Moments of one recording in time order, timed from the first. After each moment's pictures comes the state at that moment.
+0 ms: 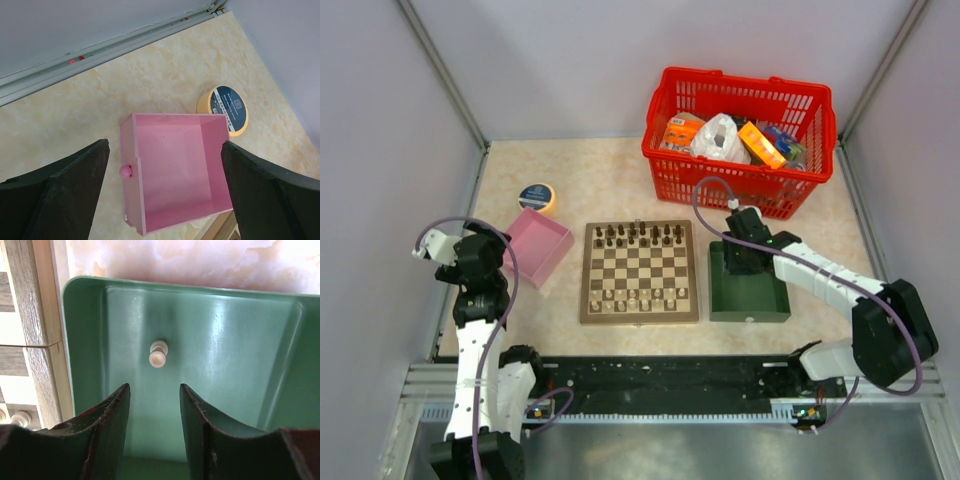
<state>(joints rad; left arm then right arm) 0.20 0.69 0.58 -0.26 -0.45 -0.73 0.50 1.34 0.82 -0.52 0.20 0.43</state>
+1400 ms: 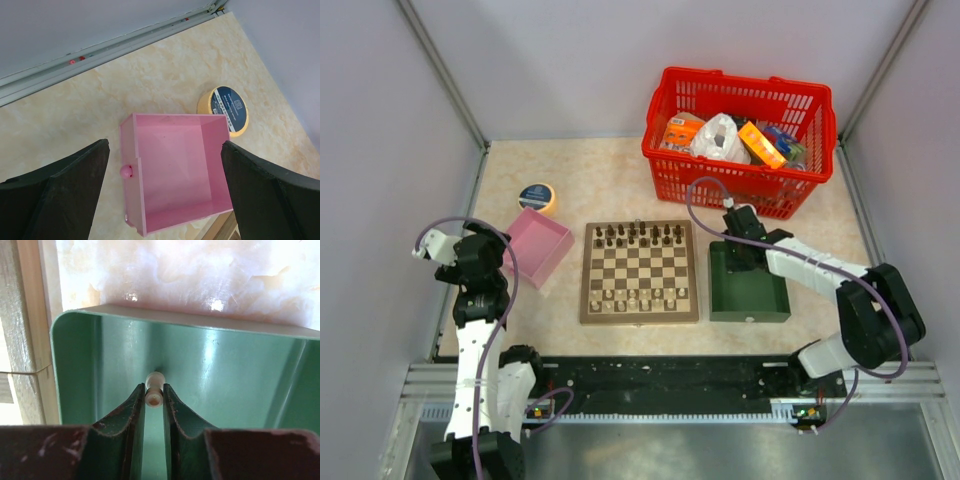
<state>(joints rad) 0.20 0.69 0.58 -0.26 -0.45 -0.73 0.48 1.46 0.82 -0.40 0.19 0.37</state>
